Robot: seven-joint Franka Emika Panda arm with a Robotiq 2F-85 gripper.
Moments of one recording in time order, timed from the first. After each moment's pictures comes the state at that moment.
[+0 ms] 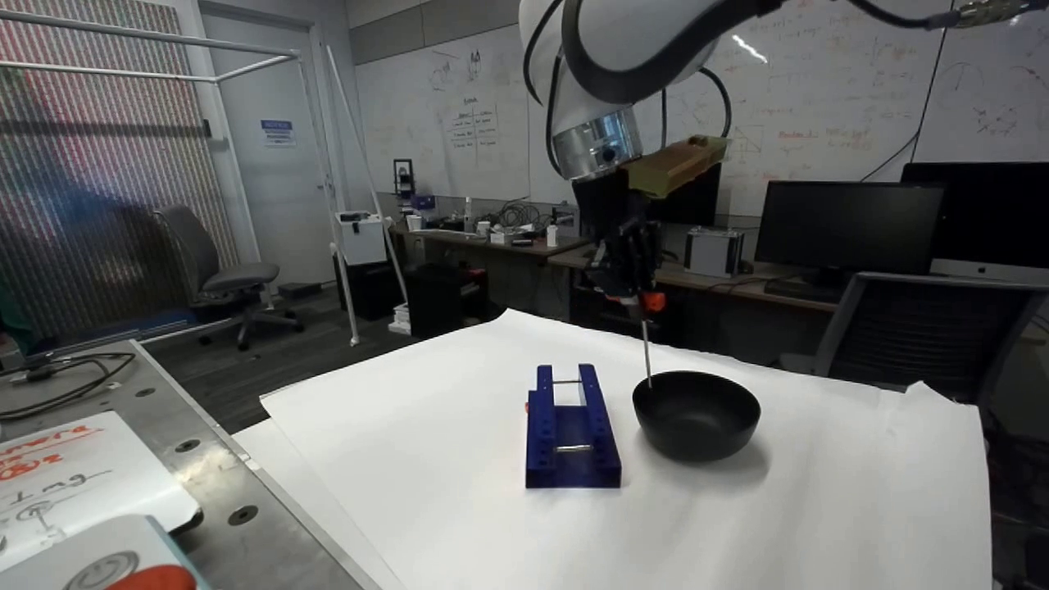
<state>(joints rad) 0.19 0.38 0.07 -1.49 -0.24 1.62 0.22</state>
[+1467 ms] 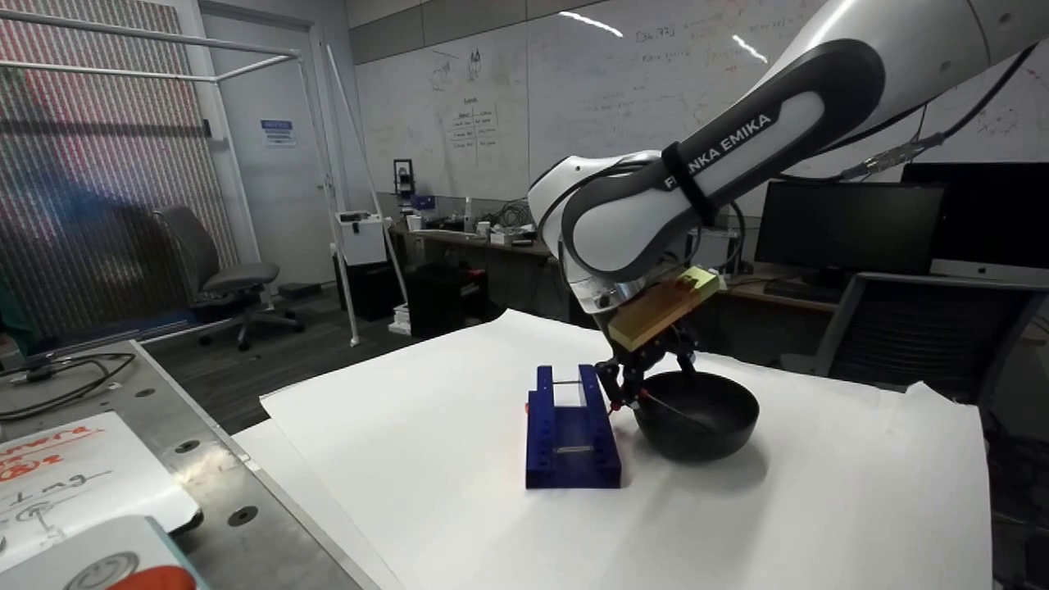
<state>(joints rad) 0.18 0.60 -0.02 -1.55 -0.27 1.71 0.59</state>
